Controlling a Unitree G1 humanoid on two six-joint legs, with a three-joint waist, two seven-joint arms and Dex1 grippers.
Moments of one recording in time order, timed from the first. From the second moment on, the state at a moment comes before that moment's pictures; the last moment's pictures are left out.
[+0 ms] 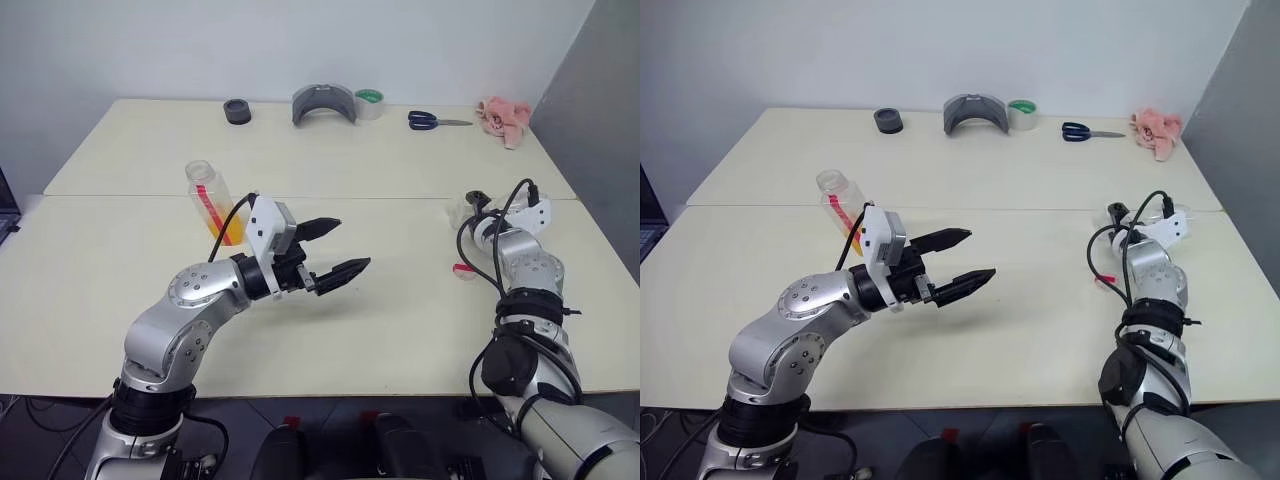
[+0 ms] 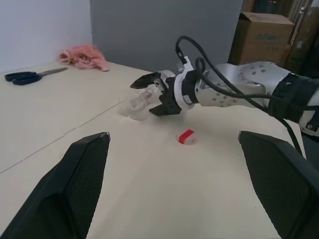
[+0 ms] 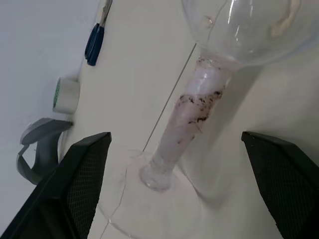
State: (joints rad) left arm -0.38 0.48 -0.03 -0.46 -0.59 0.64 -0.69; right arm -0.94 -0.20 -0.75 0.77 0.75 0.44 -0.18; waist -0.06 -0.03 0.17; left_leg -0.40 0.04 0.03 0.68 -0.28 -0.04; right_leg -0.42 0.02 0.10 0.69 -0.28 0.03
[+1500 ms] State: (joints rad) left arm 0.24 0.44 0.22 -0.73 -0.56 0.66 -0.38; right arm -1.01 0.05 0.03 0.99 0.03 -0.30 0.23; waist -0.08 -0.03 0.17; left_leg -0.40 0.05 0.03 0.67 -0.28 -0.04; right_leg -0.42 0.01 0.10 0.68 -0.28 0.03
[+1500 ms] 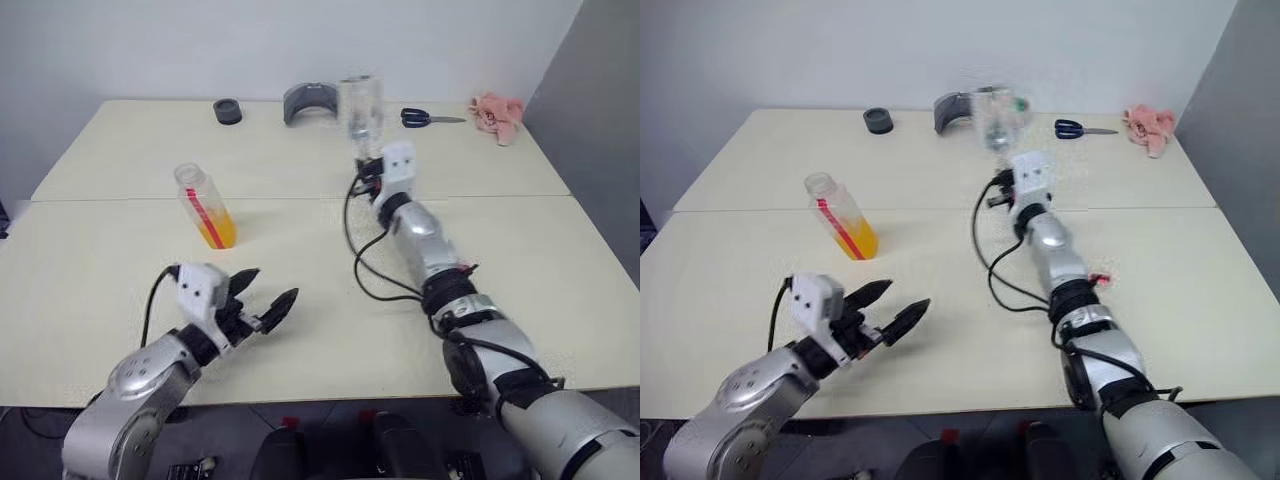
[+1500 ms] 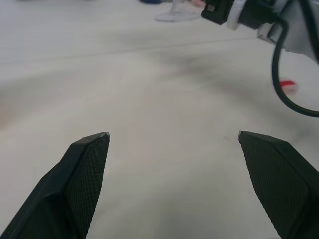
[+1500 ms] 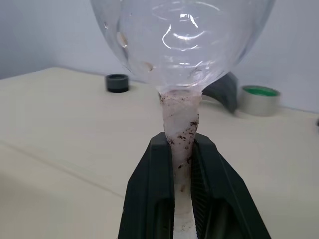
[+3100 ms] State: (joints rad) left arm 0.41 0.36 0.24 -0.91 -0.49 0.56 -0.25; right arm -0.94 0.11 0.10 1.03 -0.03 -0.16 0.35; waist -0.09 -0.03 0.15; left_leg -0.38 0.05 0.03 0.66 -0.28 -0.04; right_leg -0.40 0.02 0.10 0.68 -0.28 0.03
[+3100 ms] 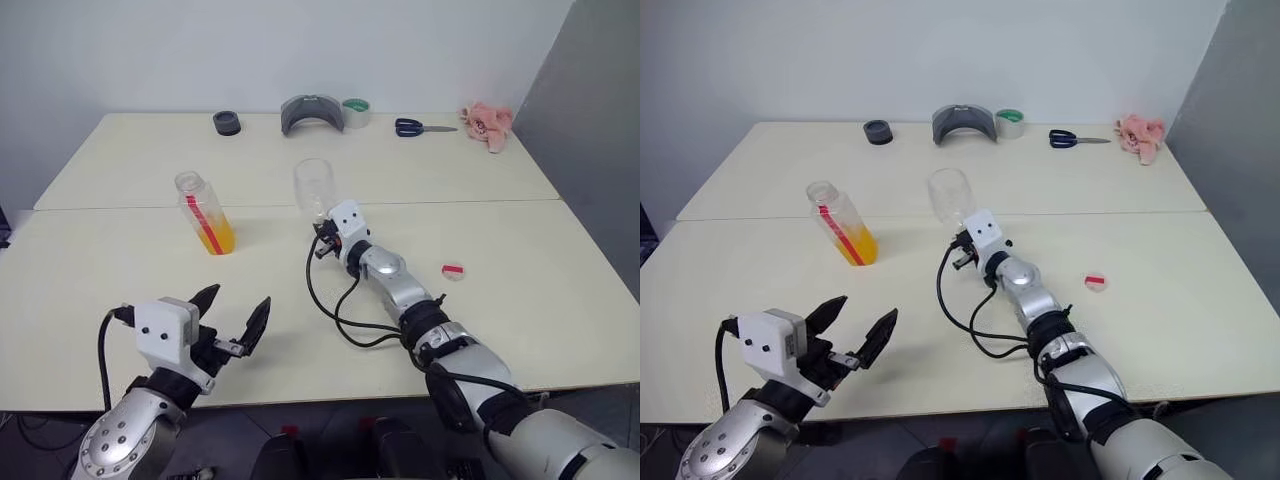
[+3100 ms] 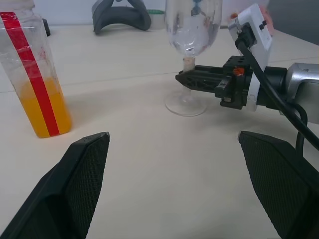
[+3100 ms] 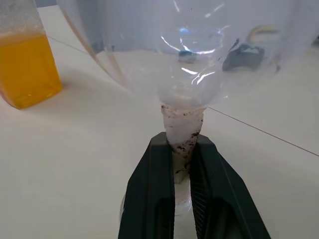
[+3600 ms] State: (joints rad) left arm 0.36 0.35 0.24 -0.85 -0.48 0.54 -0.26; right arm -0.90 0.06 0.10 1.08 -0.05 -0.22 0.39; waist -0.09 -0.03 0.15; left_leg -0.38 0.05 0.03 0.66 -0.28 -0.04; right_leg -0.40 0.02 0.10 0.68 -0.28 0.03
